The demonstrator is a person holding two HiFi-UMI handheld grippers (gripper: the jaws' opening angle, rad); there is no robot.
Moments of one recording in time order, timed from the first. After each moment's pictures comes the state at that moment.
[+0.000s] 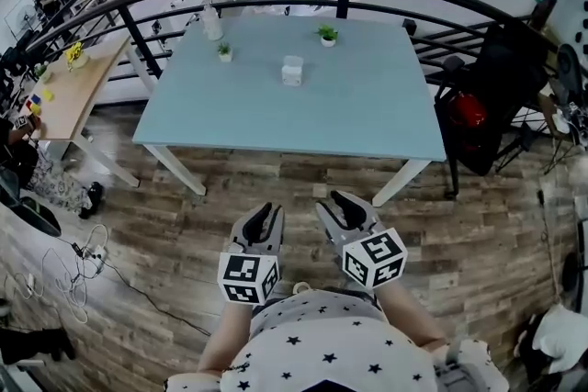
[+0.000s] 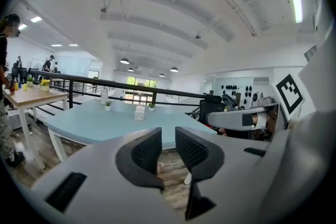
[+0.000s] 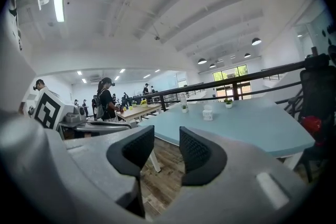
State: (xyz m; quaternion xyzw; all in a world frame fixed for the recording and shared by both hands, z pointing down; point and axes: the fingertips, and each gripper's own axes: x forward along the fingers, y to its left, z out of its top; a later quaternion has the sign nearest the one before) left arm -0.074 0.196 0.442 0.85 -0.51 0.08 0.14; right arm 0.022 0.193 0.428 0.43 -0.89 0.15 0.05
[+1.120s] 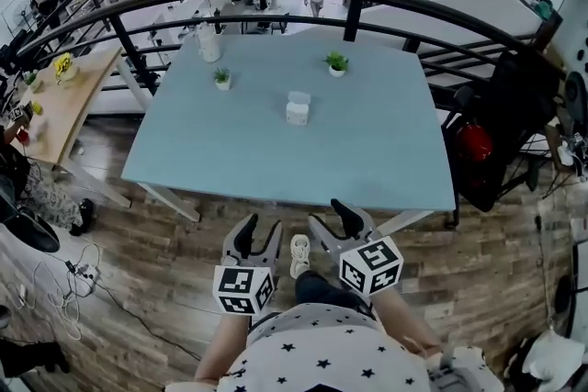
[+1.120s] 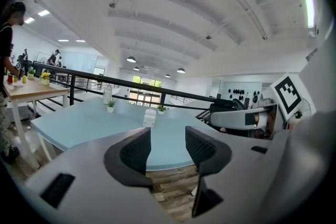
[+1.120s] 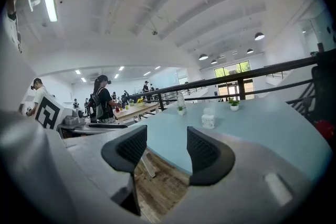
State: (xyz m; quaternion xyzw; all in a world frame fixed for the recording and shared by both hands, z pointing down) left arm -0.101 0.041 0.453 0.83 -0.53 0.06 0.16; right arm 0.004 0.030 0.435 0.42 -0.89 0.16 0.07
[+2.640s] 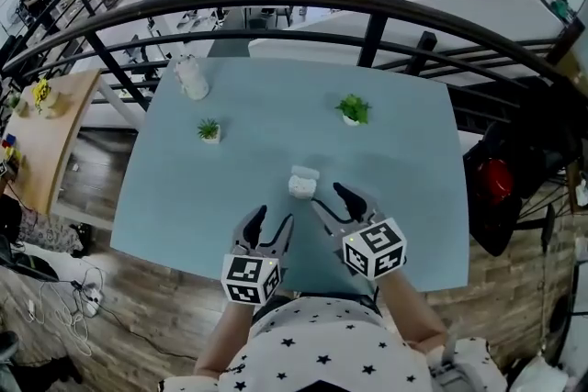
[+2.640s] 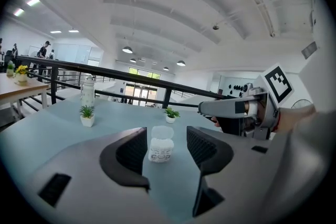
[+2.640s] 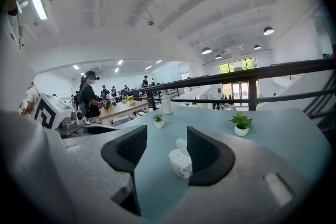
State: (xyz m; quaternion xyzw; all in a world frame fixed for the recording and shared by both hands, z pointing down) left arm -0.074 -0.266 0.469 0.84 -0.50 0.09 0.19; right arm 0.014 -0.293 0.437 0.40 -0.90 0.16 0.10
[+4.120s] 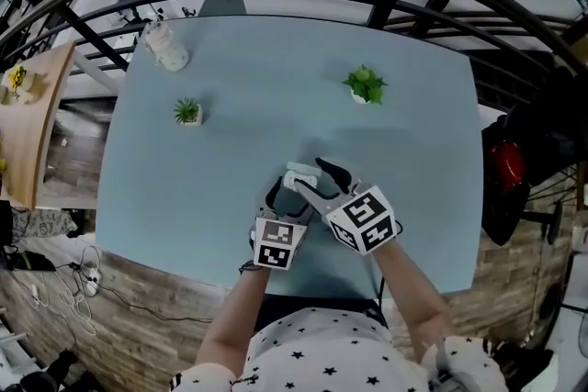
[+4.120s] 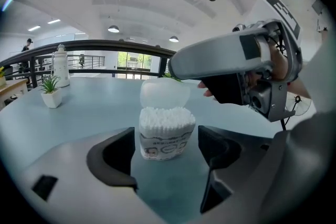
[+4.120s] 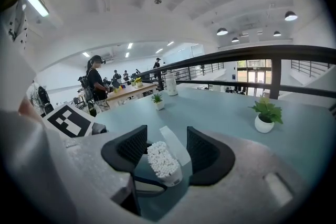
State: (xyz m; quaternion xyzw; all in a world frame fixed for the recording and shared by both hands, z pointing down) left arm -0.015 -0.358 0.610 0.84 -0.45 0.21 0.21; right arm -0.014 -0.376 0.527 0.31 -0.91 0.18 0.19
